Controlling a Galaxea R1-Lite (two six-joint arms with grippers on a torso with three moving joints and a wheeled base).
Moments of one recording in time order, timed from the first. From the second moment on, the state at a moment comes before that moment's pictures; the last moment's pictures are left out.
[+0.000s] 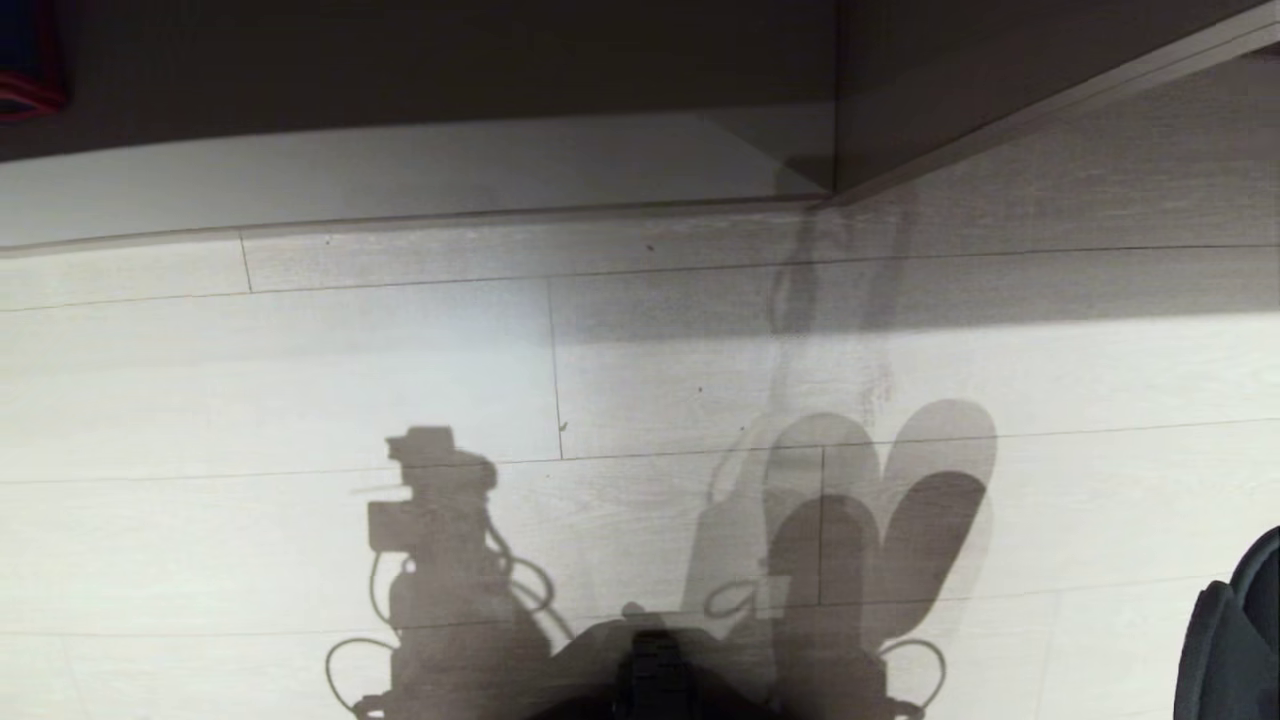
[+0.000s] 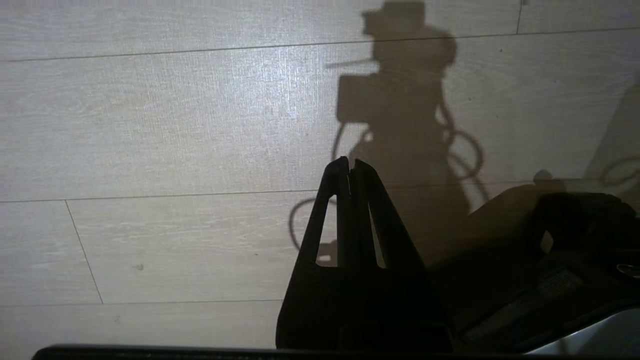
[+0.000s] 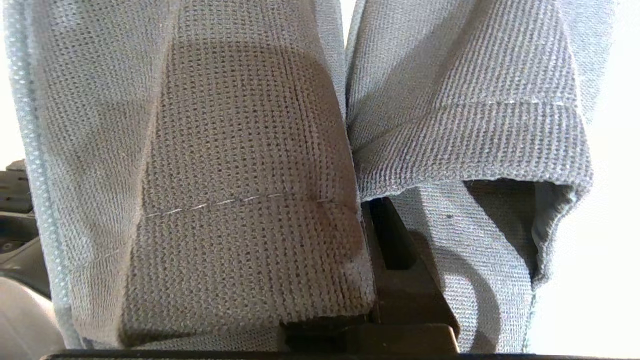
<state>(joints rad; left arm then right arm) 0.01 0.00 0.00 0.00 0.00 -0.02 0.00 0.00 0.00 0.00 0.01 -0.07</state>
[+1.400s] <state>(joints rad) 0.01 0.00 0.00 0.00 0.00 -0.02 0.00 0.00 0.00 0.00 0.01 -0.07</state>
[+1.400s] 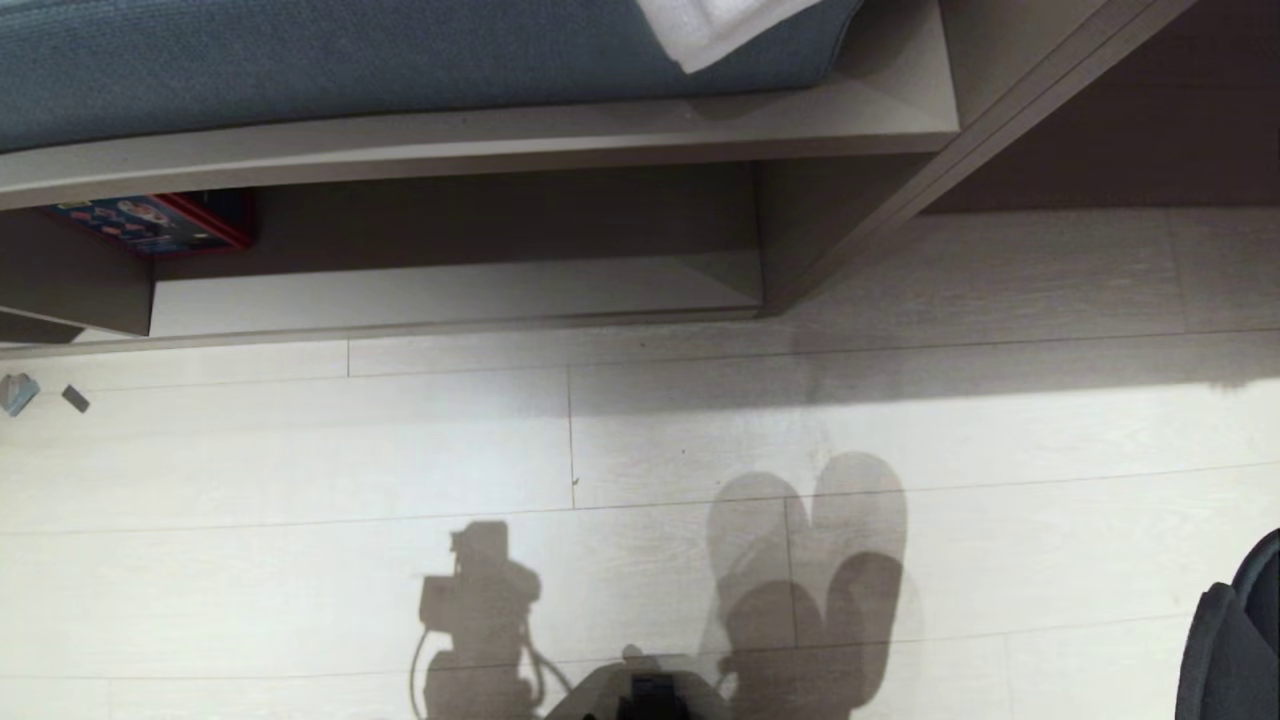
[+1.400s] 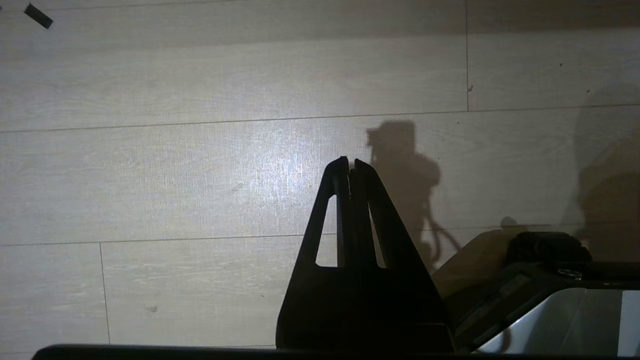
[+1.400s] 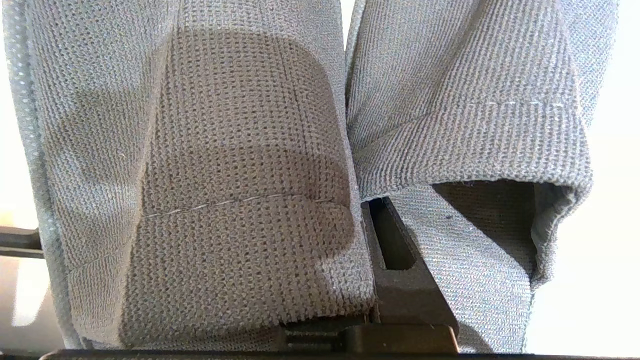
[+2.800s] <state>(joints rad) 0.01 0.00 0.00 0.00 0.00 -0.02 0.00 0.00 0.00 0.00 0.01 -0.06</state>
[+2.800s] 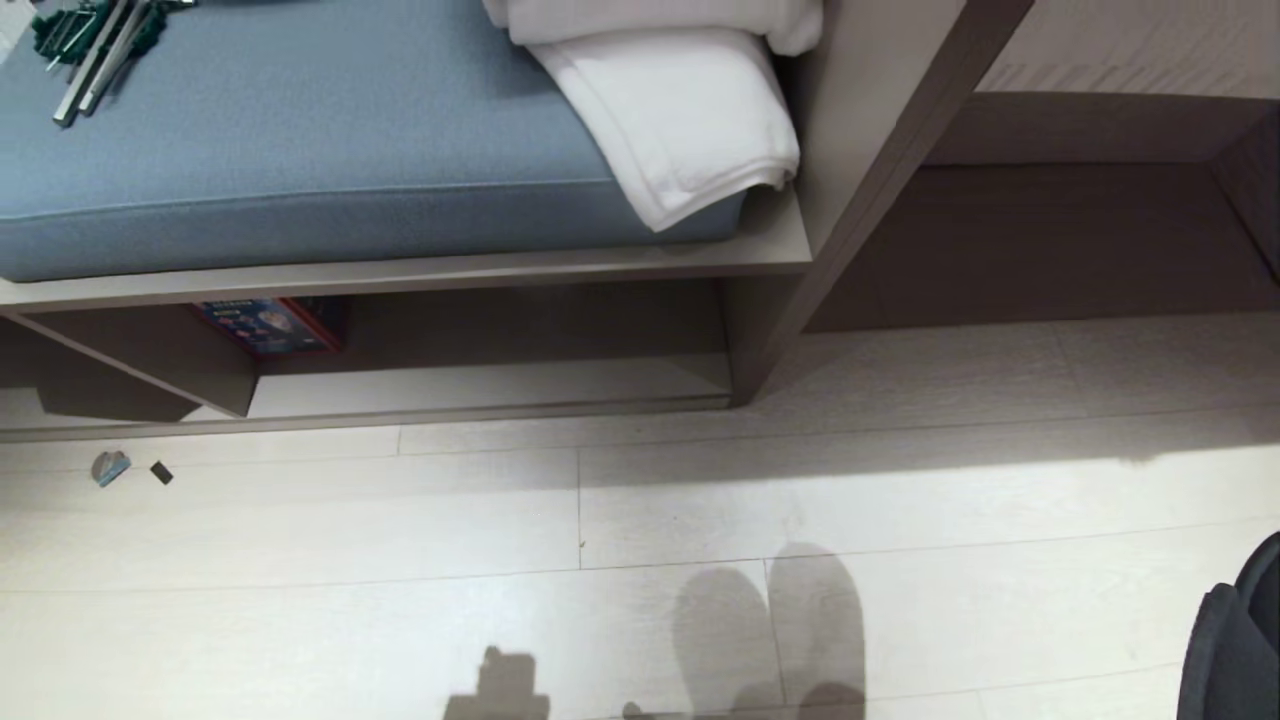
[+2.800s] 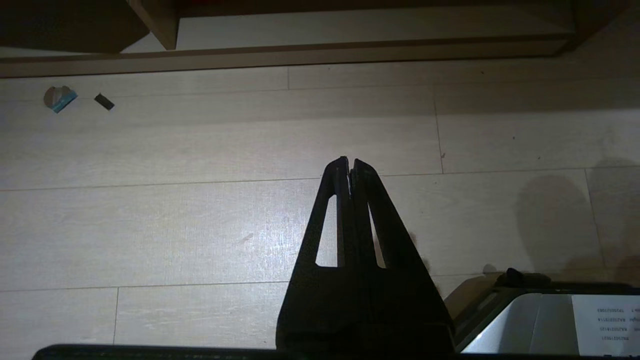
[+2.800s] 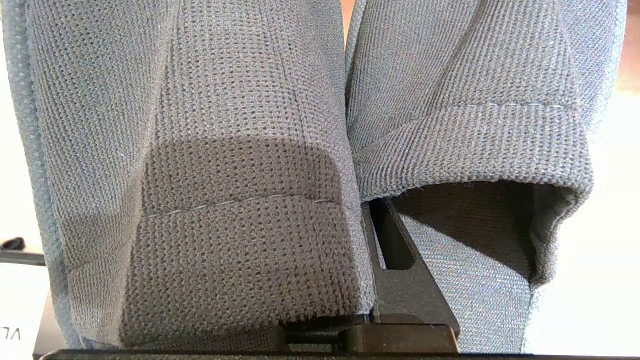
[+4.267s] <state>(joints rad) 0.01 0.00 0.00 0.00 0.00 -0.02 0.00 0.00 0.00 0.00 0.01 -0.05</state>
